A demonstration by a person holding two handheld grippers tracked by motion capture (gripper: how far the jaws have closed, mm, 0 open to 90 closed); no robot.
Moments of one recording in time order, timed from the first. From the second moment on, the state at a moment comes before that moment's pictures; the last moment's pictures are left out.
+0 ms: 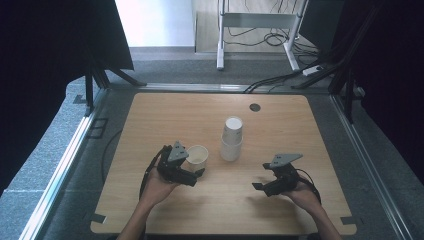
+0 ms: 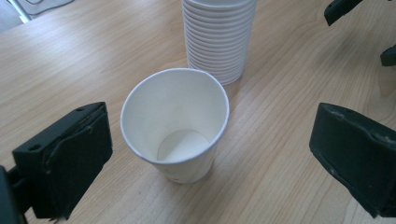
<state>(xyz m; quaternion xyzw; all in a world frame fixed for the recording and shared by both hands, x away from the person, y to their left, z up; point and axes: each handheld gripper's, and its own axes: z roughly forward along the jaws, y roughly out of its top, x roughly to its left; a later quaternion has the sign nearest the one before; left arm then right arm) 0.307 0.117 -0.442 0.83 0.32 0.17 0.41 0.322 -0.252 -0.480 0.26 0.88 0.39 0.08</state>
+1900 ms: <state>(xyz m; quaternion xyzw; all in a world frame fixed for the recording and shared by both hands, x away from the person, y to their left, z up) 0.255 0.093 -0.518 0.87 0.30 0.12 0.38 0.301 -0.232 -0.514 0.24 0.90 0.34 0.11</state>
